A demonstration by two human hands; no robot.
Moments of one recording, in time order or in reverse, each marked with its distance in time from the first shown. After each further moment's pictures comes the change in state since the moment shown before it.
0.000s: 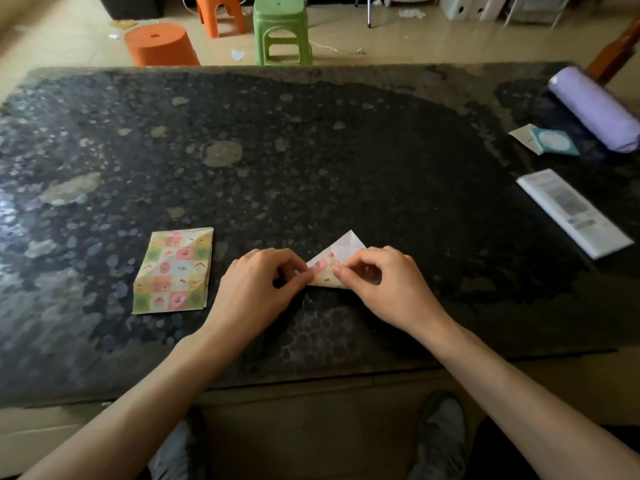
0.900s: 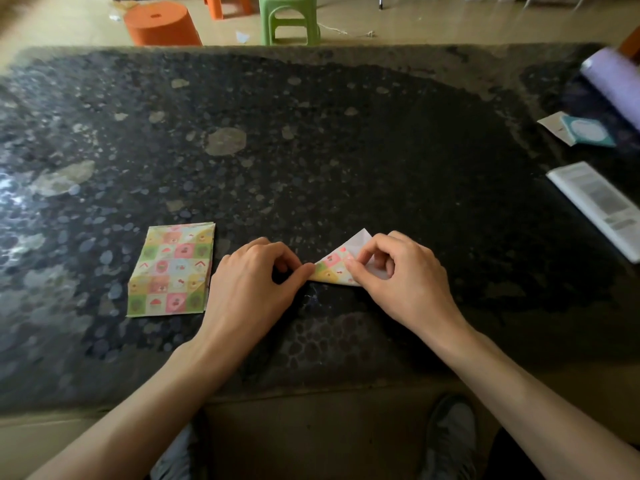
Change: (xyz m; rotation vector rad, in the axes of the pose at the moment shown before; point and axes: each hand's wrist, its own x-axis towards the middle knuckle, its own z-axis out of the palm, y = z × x) left_hand 0.000 0.007 -0.010 0.061 0.073 -0.125; right_hand 0.010 -0.003 0.010 -0.215 0.095 0.076
